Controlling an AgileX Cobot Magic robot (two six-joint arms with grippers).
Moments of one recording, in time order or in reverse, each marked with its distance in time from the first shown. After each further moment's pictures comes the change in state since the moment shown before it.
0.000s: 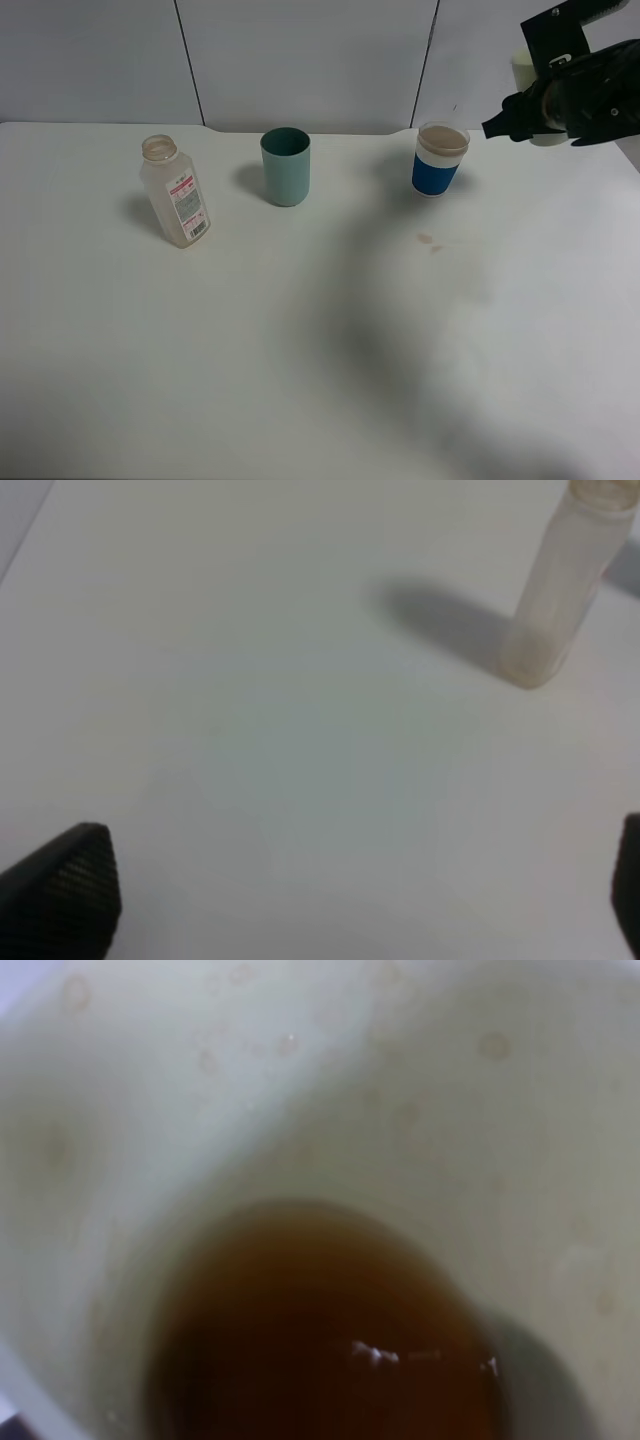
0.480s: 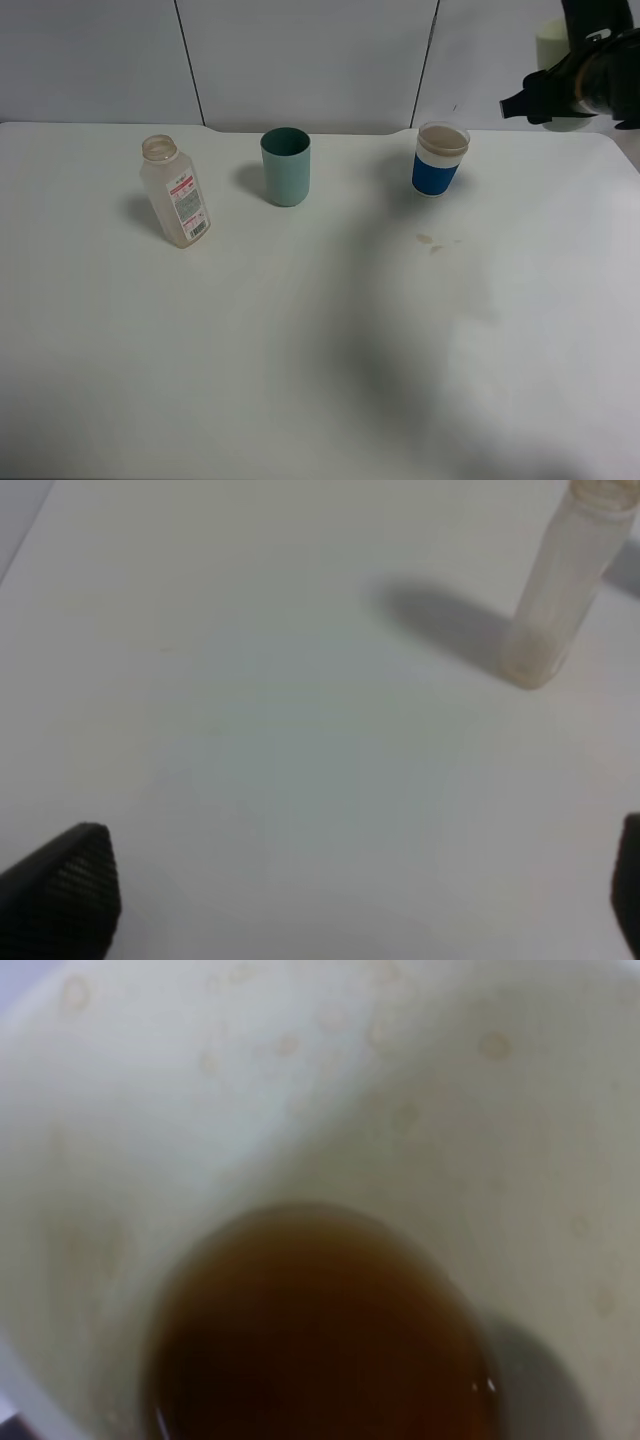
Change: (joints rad) left arm 0.000 0.000 0.000 0.000 0.000 0.000; right arm -0.041 -0.126 0.034 0.014 -0.087 0.018
